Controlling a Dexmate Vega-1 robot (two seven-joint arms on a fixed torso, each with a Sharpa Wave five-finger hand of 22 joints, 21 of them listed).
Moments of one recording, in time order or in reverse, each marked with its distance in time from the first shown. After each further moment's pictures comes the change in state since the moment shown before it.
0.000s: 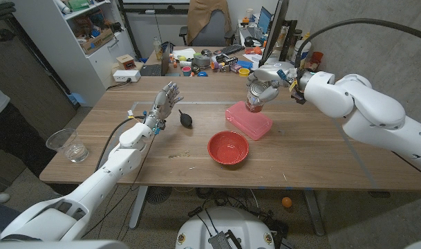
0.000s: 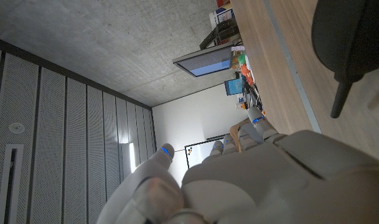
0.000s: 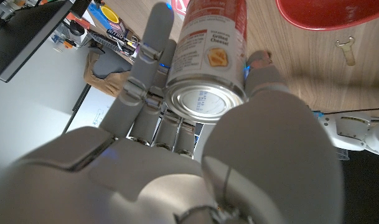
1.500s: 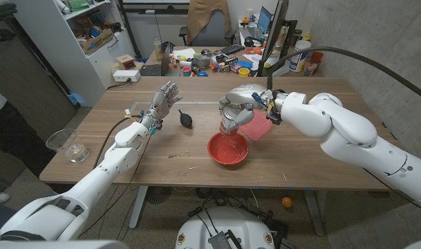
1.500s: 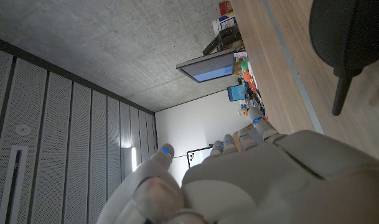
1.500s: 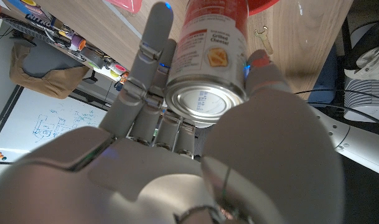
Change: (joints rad) left arm -0.027 0.007 -0.002 0.056 -0.022 -0.013 -0.090; left_hand 0.000 0.000 0.000 0.000 0.000 0.000 0.000 0.000 0.000 0.000 0.000 0.000 0.000 0.000 0.000 0.000 0.000 0.000 0.000 0.000 0.000; right arm -0.026 0.170 -0.111 0.005 -0.054 0.110 0.071; right_hand 0.004 -0.004 -0.007 0.007 0.000 0.000 0.000 0.000 -0.009 0.005 0.005 0.000 0.000 0.005 0.002 -0.004 0.009 -0.003 0.003 0.011 -0.005
